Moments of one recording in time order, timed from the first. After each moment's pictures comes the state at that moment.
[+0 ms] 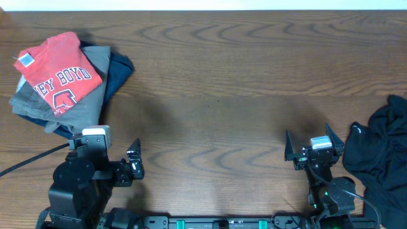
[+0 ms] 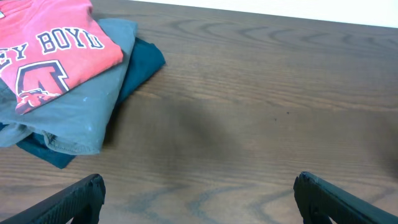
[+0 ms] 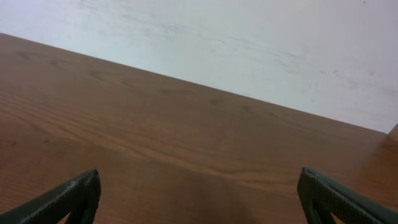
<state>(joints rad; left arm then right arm) -0.21 0.51 1.00 -1.07 -0.09 -0.22 0.15 0.01 0.01 -0.07 0.03 -0.19</state>
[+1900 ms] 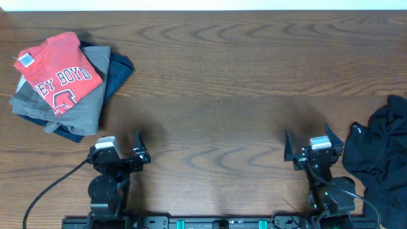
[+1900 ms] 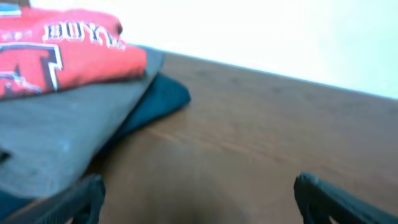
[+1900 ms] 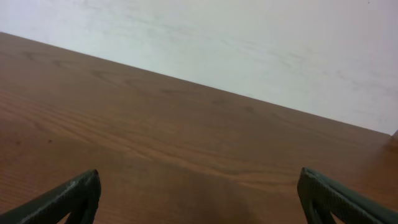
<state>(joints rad) -0.03 0.01 0.09 -0.27 -0.08 -0.21 0.15 0.01 0.01 -0.07 0.02 -0.19</state>
